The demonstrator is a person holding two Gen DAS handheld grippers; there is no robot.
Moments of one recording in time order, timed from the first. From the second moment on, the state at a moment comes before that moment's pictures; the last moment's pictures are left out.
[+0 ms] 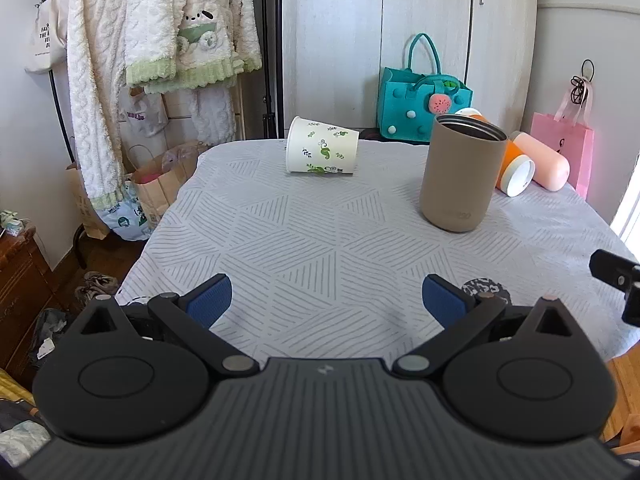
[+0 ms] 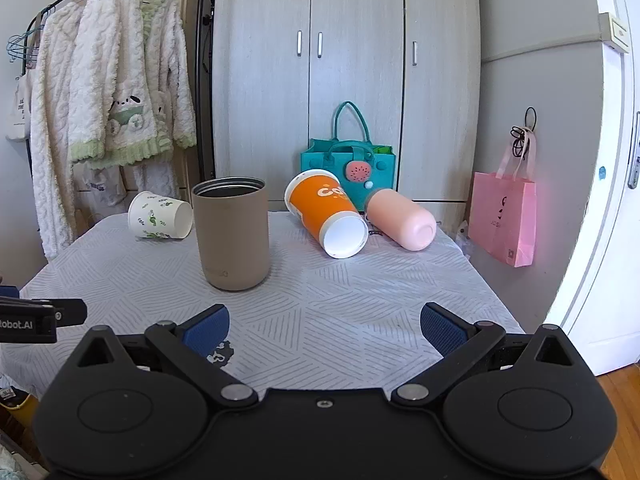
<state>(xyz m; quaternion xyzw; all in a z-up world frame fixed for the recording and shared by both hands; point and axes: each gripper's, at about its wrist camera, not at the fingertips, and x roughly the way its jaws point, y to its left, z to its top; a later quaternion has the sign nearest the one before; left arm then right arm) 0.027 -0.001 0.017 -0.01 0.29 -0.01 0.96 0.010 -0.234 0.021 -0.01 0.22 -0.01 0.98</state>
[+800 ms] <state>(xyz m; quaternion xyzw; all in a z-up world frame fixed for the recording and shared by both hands) 0.027 0.000 0.017 -0.01 0.30 0.00 0.95 0.010 -0.245 0.019 0.00 0.22 -0.02 0.98</state>
